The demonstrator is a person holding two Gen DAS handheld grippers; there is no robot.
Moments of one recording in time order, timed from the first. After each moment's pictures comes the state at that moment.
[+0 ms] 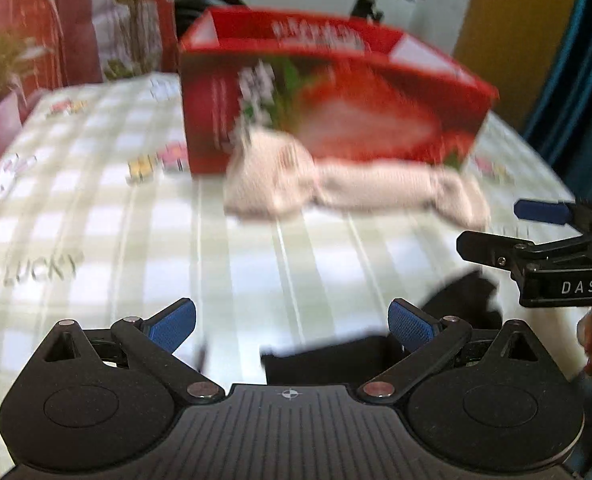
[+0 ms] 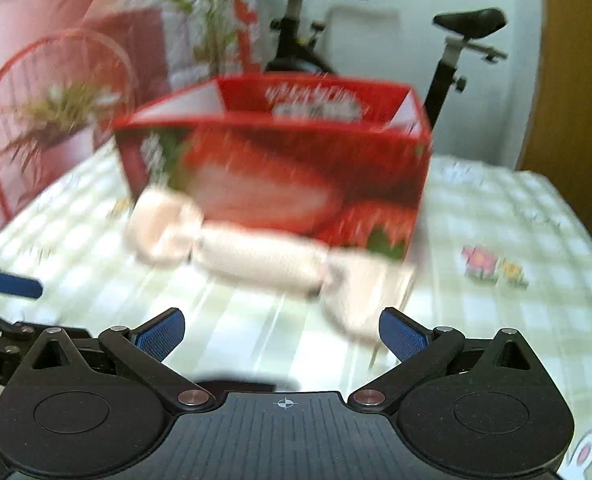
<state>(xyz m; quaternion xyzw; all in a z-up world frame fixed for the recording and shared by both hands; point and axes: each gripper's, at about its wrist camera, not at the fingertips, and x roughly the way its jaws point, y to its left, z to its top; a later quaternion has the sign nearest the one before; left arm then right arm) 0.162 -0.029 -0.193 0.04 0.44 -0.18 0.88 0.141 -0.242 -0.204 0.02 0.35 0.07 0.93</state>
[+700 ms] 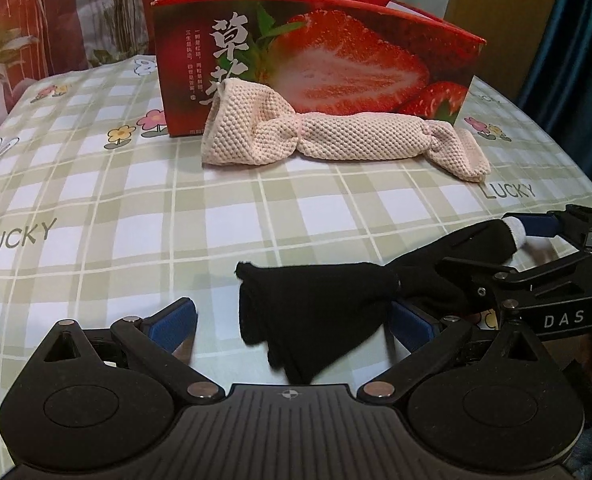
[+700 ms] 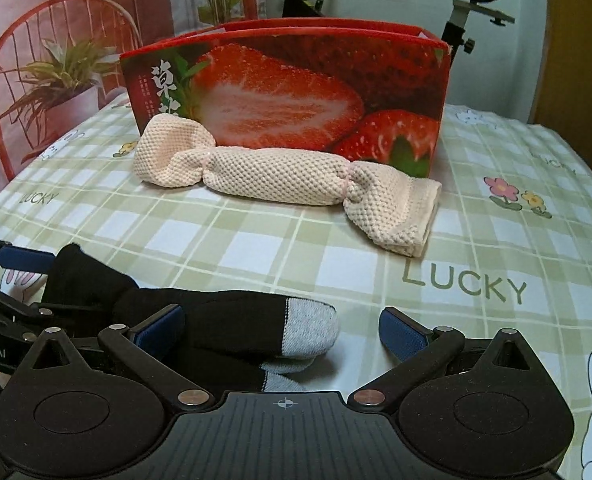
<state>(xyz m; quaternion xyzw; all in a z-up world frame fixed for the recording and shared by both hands) 0.149 -0.036 -0.225 0.06 0.44 -0.18 0.88 0.126 -0.233 -0.243 0.02 0.38 0.07 0.92</state>
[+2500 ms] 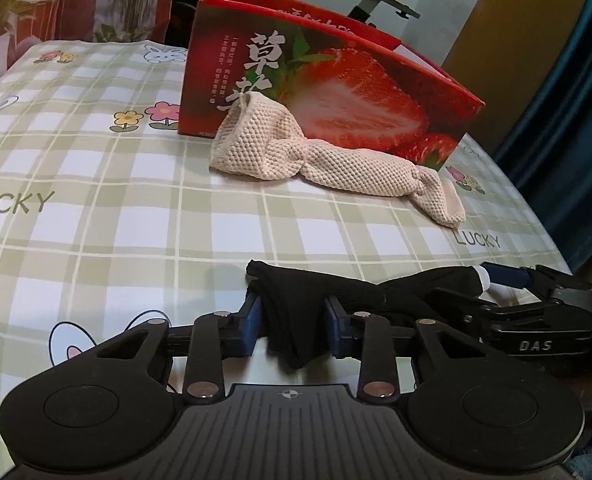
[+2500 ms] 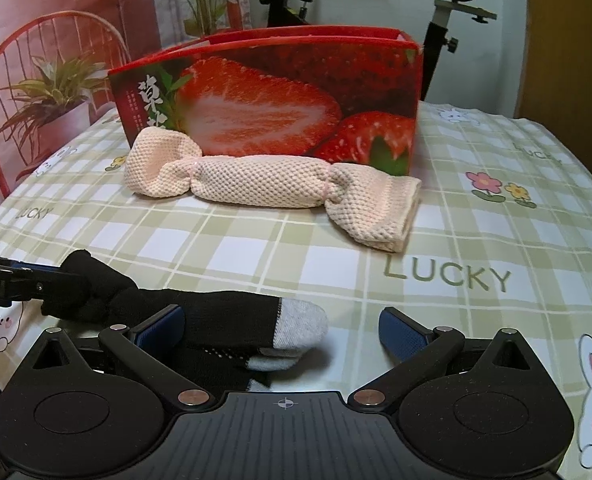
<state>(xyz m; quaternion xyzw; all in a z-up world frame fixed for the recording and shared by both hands) 0.153 0.002 -0.217 -0.06 0.43 -0.22 0.87 0.115 -0.242 -0.238 0.05 0.38 0.06 0.92</state>
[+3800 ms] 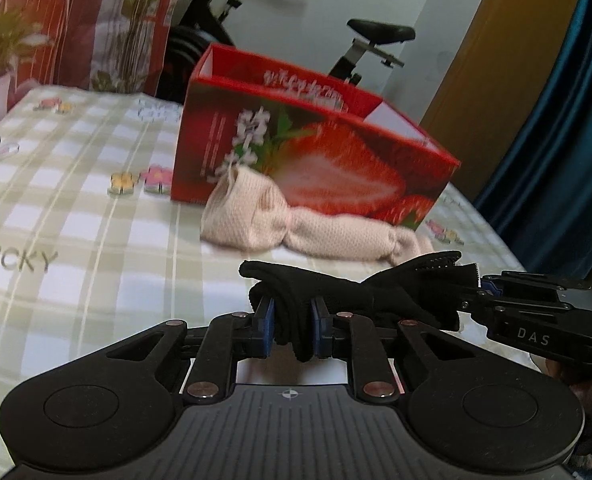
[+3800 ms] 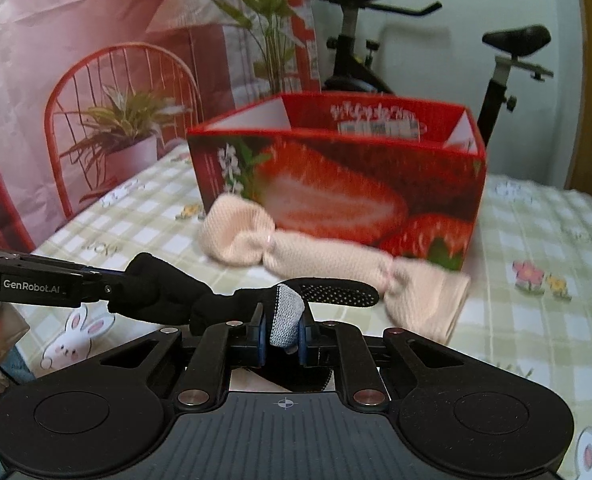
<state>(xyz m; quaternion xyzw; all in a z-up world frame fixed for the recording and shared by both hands) 0.155 0.006 -0.185 -0.07 0.36 -0.23 0.90 0.121 -0.233 -0.186 0.03 0.31 0.15 0.94</state>
